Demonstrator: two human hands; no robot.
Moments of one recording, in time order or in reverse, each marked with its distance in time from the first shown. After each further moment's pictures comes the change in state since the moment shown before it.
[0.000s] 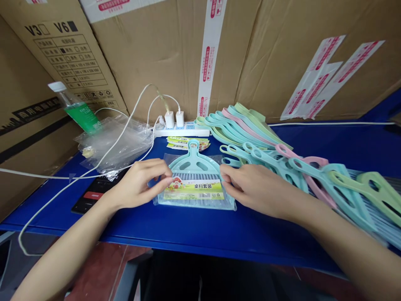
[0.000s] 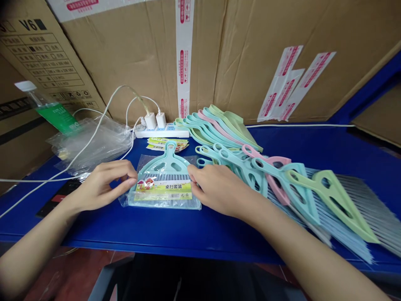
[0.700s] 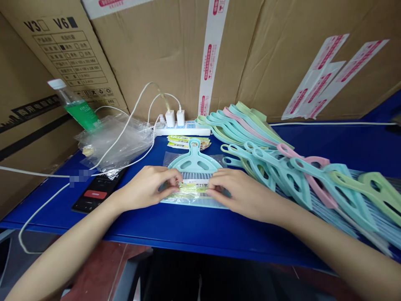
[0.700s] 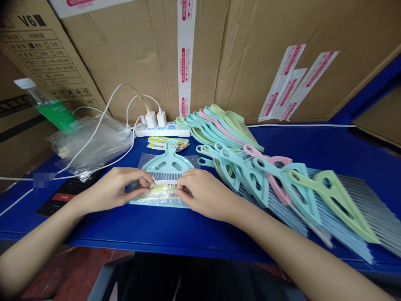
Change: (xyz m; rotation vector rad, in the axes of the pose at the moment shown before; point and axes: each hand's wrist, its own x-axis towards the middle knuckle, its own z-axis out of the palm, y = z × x) left_hand -0.001 -0.010 0.020 0.002 -0.174 -0.058; right_hand 0.010 -0.012 0.020 0.318 0.028 -0.149
